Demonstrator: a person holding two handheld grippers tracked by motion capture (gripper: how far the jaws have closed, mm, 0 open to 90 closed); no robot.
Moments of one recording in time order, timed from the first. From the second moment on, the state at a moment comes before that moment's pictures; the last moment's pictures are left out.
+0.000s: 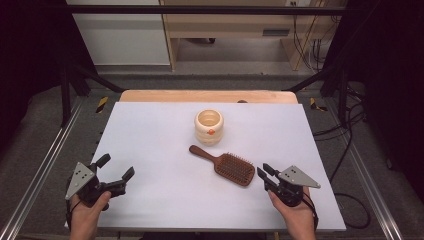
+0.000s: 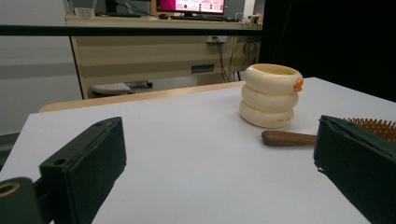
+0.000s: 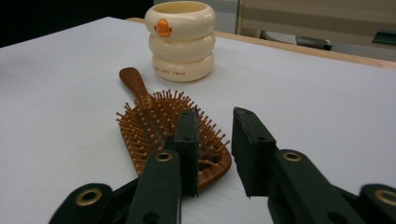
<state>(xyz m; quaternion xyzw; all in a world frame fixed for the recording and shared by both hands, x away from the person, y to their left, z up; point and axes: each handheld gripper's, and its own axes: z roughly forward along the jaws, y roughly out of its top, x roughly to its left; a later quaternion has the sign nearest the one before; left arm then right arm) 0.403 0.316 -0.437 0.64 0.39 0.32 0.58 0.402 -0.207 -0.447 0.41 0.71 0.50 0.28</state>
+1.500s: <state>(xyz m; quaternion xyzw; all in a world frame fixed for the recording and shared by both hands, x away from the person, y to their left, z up) 0.406 0.311 -0.440 0.65 0.39 0.32 0.57 0.425 -0.190 -0.471 0.45 0.76 0.43 0.21</state>
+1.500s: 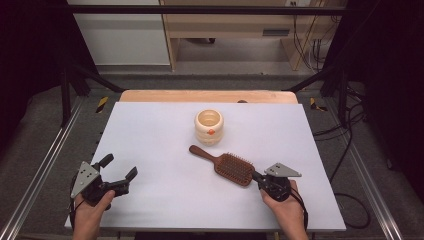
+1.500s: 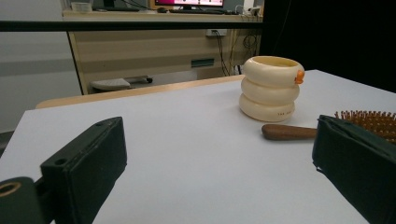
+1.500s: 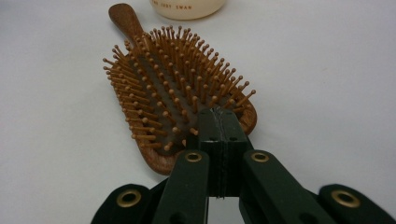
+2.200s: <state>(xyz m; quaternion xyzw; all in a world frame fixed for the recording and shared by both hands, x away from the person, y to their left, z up) 0.406 0.308 -0.440 0.66 0.38 0.32 0.57 0.447 -0.194 -0.475 0.46 0.76 0.42 0.21</state>
